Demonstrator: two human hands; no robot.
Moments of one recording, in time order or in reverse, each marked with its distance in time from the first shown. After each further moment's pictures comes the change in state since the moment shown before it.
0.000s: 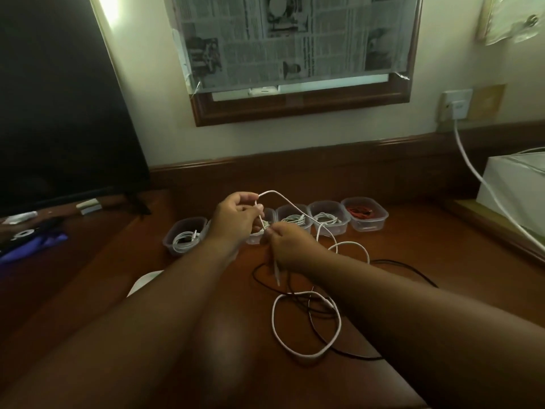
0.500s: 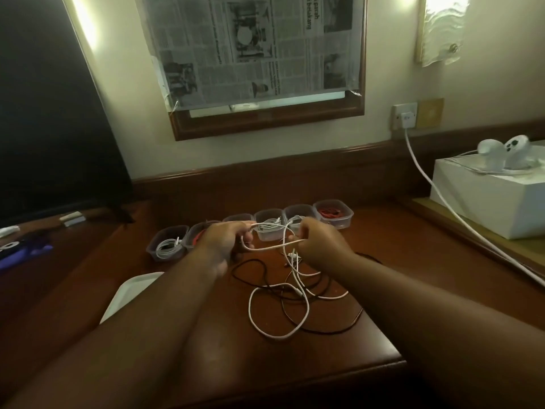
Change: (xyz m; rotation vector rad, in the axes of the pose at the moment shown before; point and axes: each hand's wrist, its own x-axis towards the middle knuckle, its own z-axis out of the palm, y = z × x) left_hand -0.059 0.027 0.013 -0.227 -0.234 -0.413; right_hand -0.063 0.044 -0.065 -0.405 0.318 0.009
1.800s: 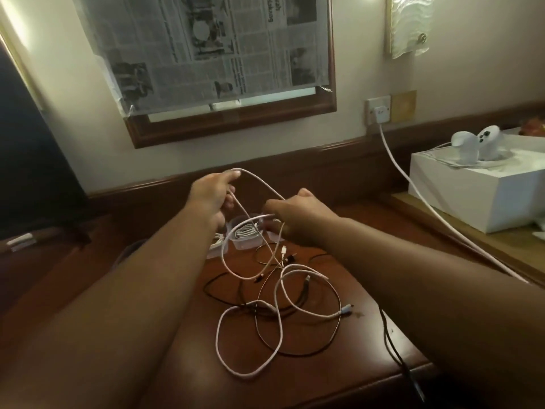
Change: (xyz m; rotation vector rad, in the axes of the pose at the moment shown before) left_hand 0.082 0.070 0.067 -0.043 0.223 0.196; right_hand 0.045 0.000 -0.066 -0.459 -0.121 -0.365
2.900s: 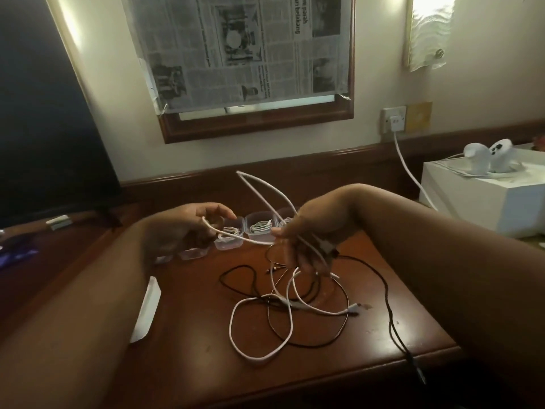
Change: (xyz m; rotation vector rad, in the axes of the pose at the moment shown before) left_hand -0.042 0.000 -0.142 0.333 -0.751 -0.125; right_hand -0.022 -0.035 -0.055 0.737 -0.959 0.188
